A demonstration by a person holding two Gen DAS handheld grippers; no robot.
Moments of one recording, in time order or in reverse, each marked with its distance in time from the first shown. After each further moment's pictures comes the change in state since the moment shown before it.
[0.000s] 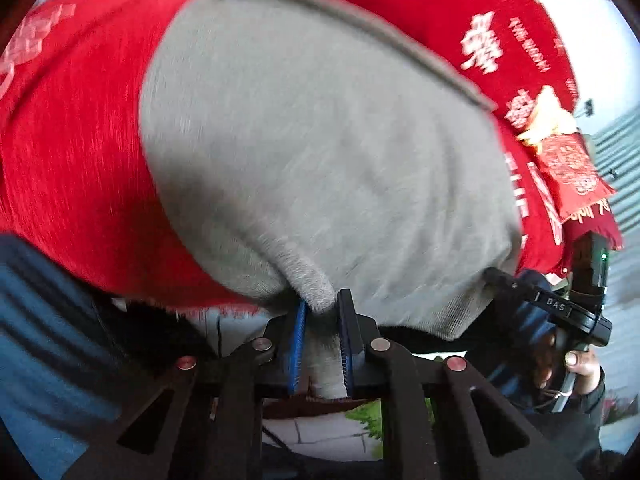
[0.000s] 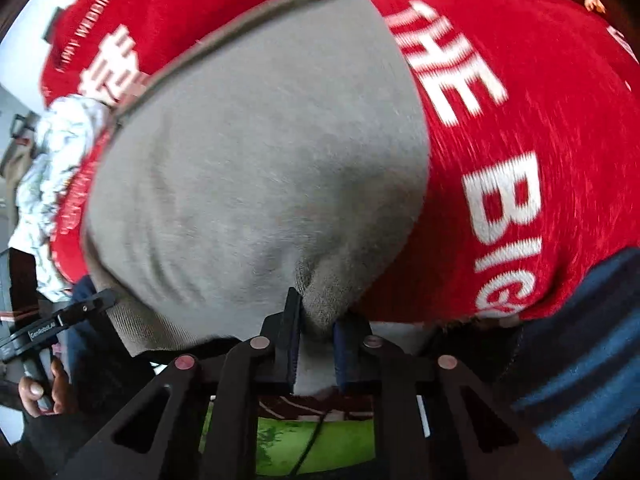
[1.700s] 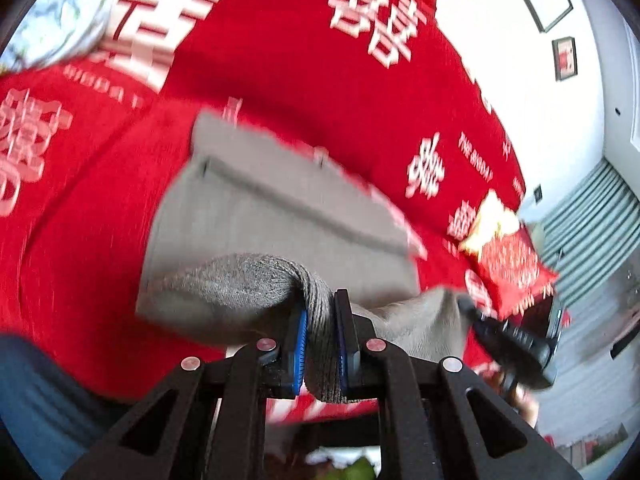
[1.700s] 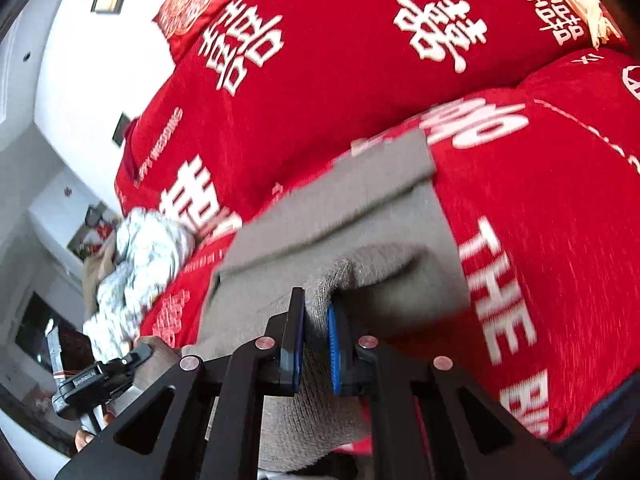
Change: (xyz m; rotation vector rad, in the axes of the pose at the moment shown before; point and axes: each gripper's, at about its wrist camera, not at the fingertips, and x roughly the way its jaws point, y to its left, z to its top) left arm -0.147 0.038 0.097 -0.079 -0.360 -0.189; right arm -0.078 0.014 0.091 0.079 -0.412 0.268
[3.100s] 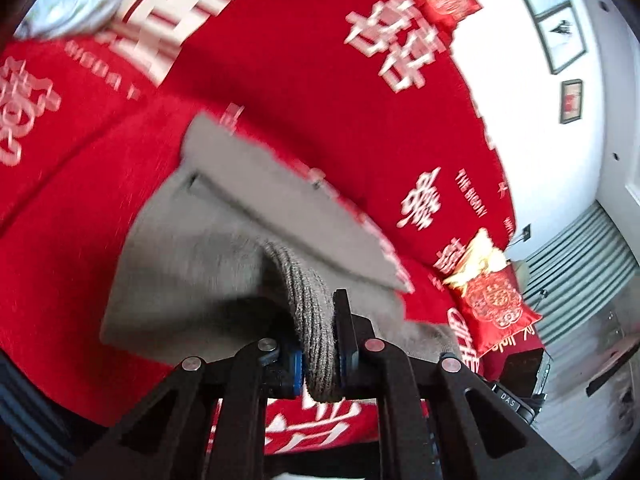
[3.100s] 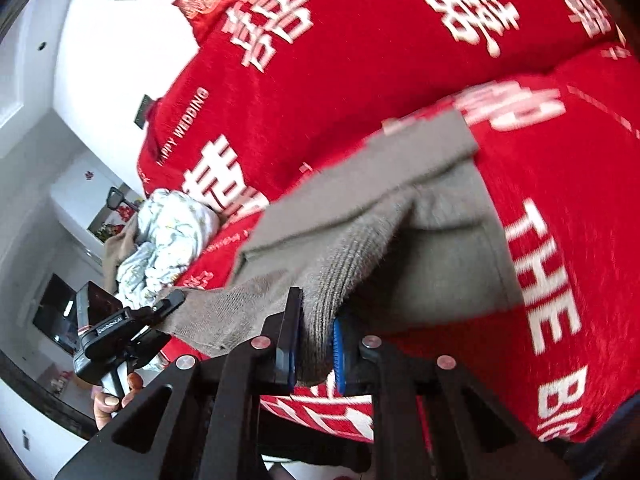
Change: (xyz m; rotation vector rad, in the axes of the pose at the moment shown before) left arm 0.054 -0.018 -0.006 -0.101 -0.064 -0.047; right arm 0.013 0.018 -0.011 -0.053 0.067 0.102
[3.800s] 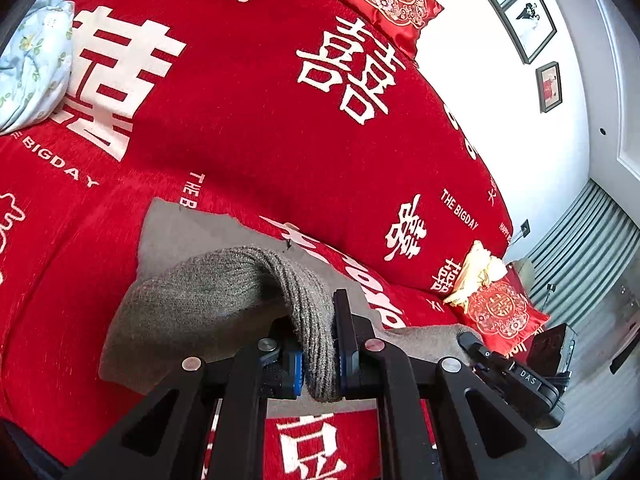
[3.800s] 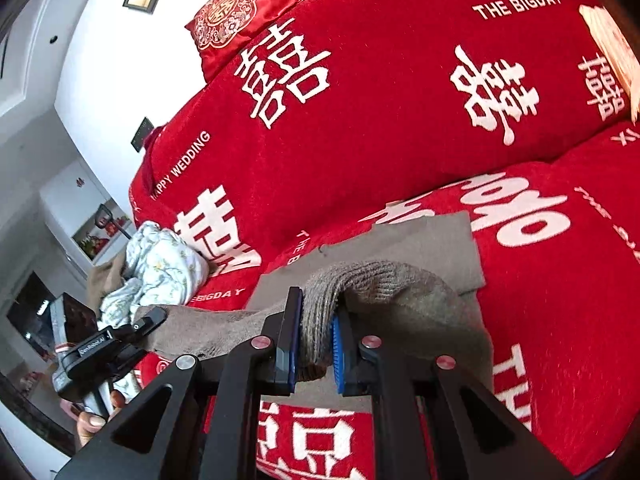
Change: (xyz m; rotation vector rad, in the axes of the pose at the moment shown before) left arm 0.019 -0.054 0.069 0.112 -0.073 0.017; right arm -0.007 0.033 0.086 -0.086 -0.120 -0.086
